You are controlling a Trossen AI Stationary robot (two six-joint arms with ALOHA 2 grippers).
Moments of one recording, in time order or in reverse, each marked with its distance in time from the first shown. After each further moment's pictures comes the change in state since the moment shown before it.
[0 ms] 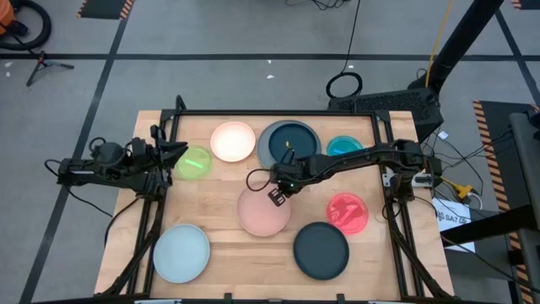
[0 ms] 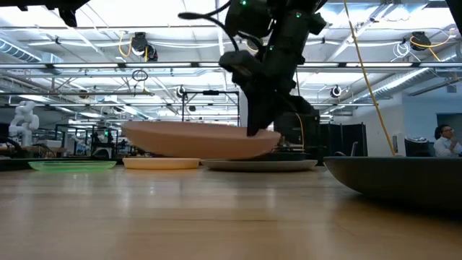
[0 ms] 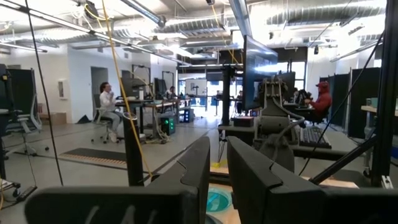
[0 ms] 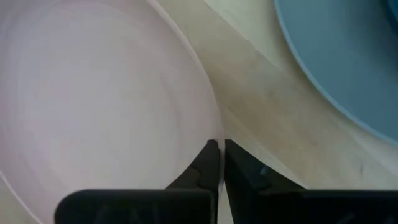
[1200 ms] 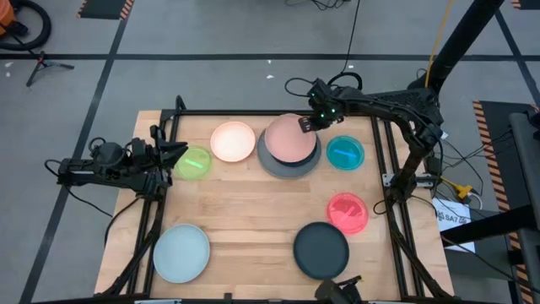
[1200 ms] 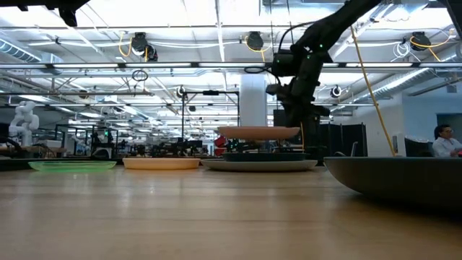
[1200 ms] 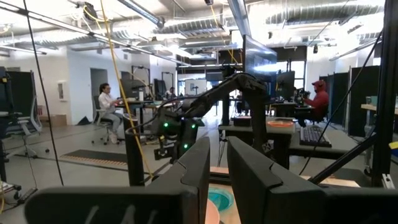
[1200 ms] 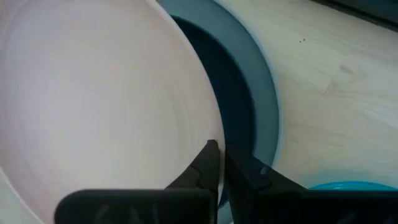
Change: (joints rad) left arm 0.000 0.000 0.000 0.000 0.004 0.013; right arm -0.722 -0.092 0.001 -0.160 -0.188 -0.379
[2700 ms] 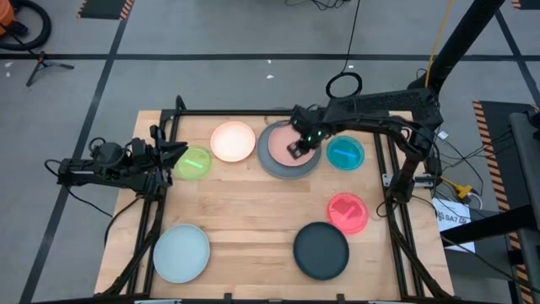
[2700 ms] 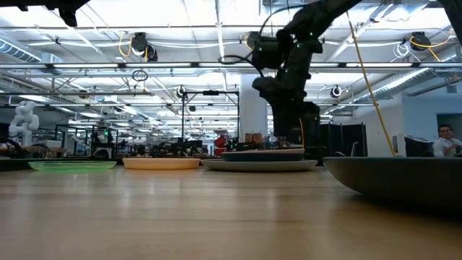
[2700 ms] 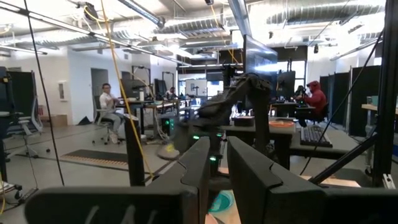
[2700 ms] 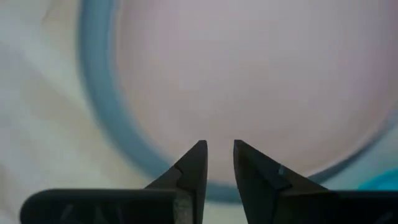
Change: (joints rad) left arm 0.000 0.000 0.000 0.000 -0.002 0.001; right arm 0.291 0.021 0.000 -0.034 0.056 0.030
